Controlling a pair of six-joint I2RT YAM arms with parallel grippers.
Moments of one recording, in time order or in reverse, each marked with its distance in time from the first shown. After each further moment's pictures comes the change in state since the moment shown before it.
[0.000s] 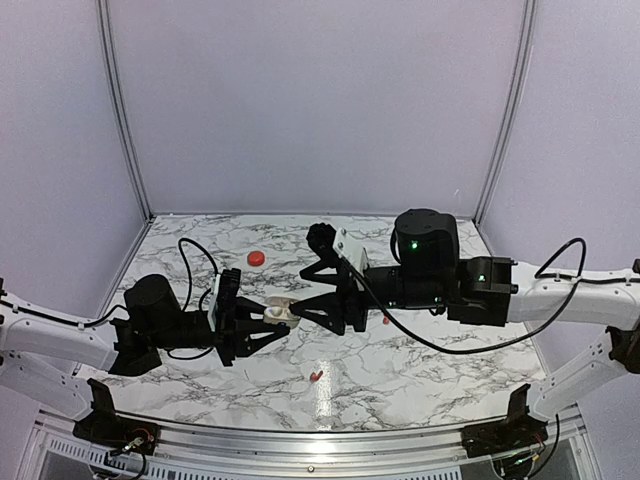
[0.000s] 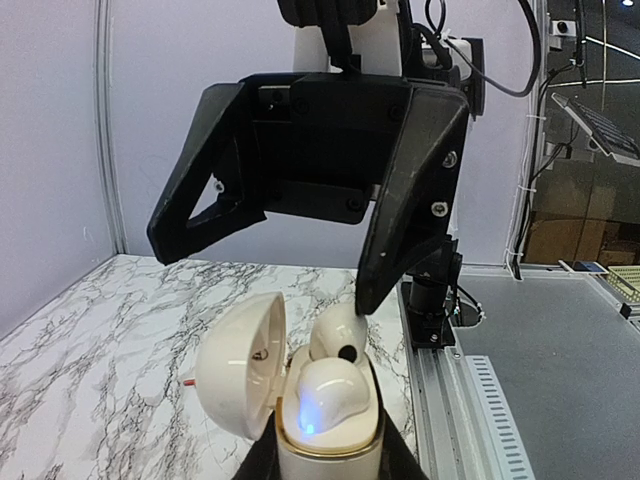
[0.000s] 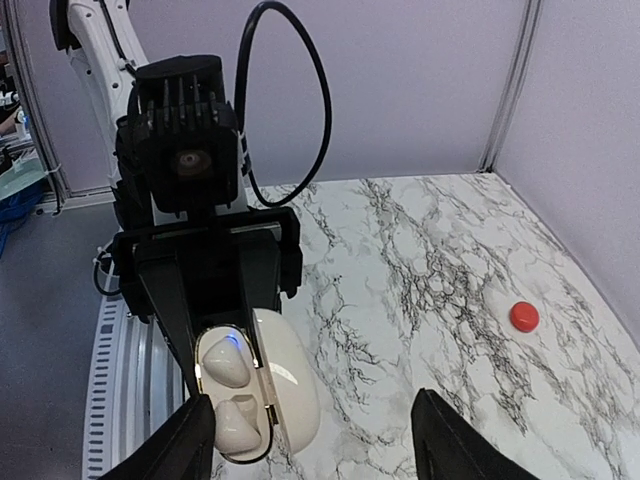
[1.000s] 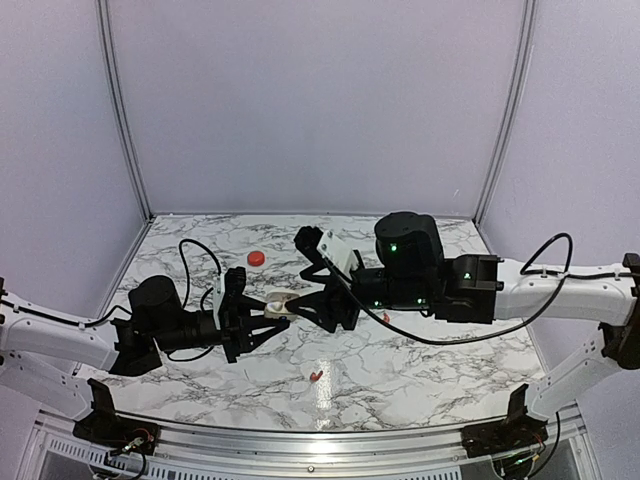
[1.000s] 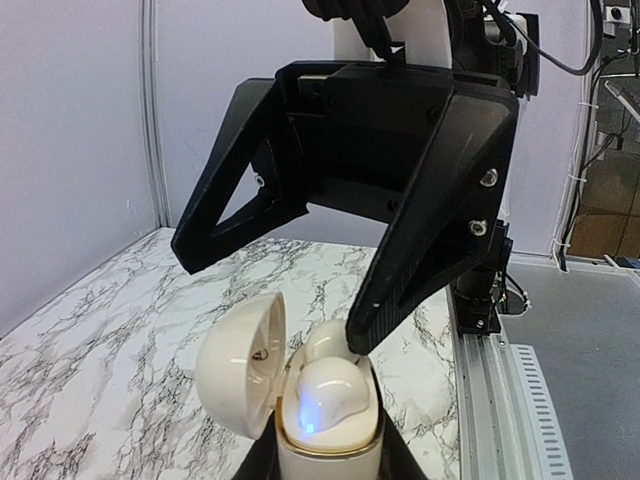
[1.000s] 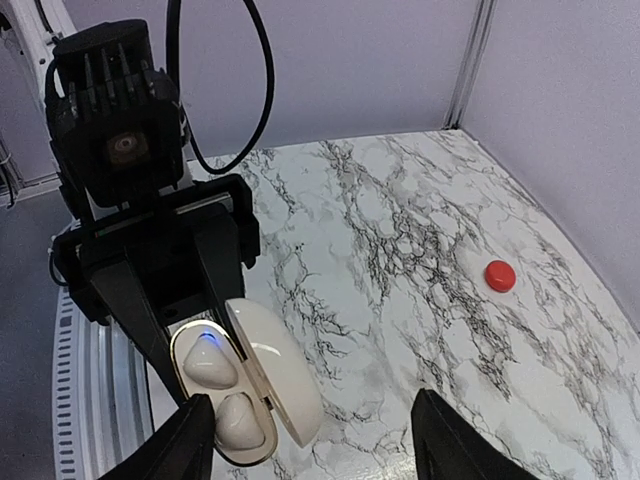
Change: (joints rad) left arm 0.001 0.004 0.000 -0.054 -0.126 0.037; right arm 0.003 0.071 0.049 -0.072 0.147 0.008
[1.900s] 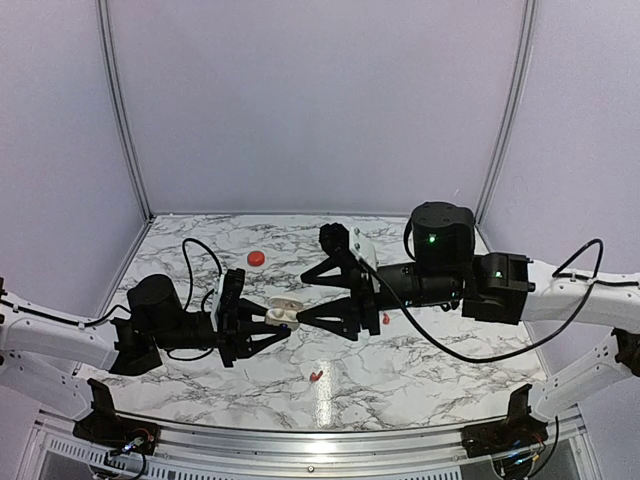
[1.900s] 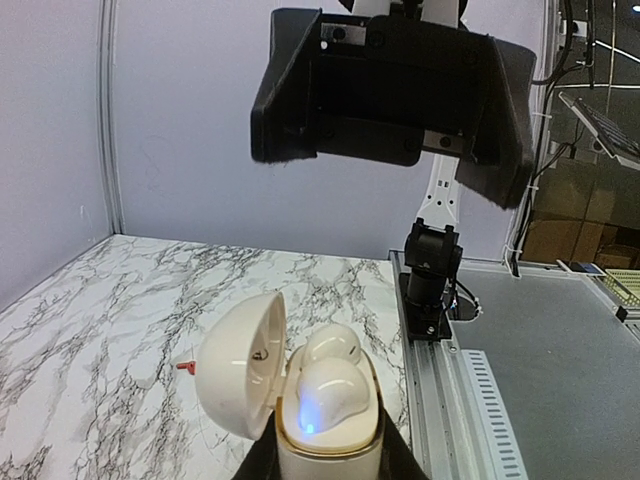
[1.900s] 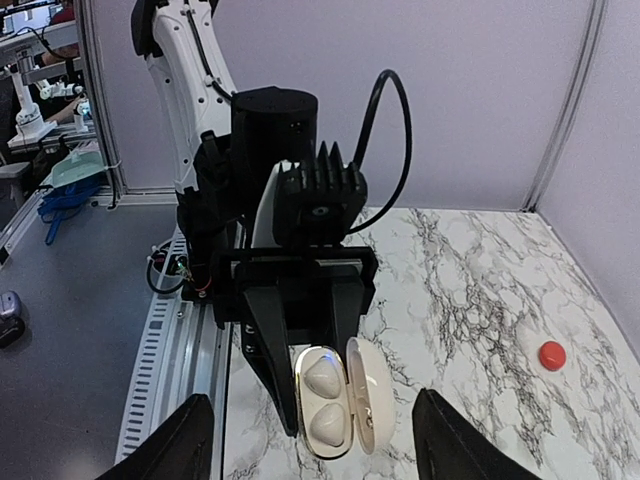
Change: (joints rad) left arm -0.001 0.000 0.004 0.016 0.117 -0.060; right arm -0.002 -0.131 -0.039 0.027 -0.271 -0.058
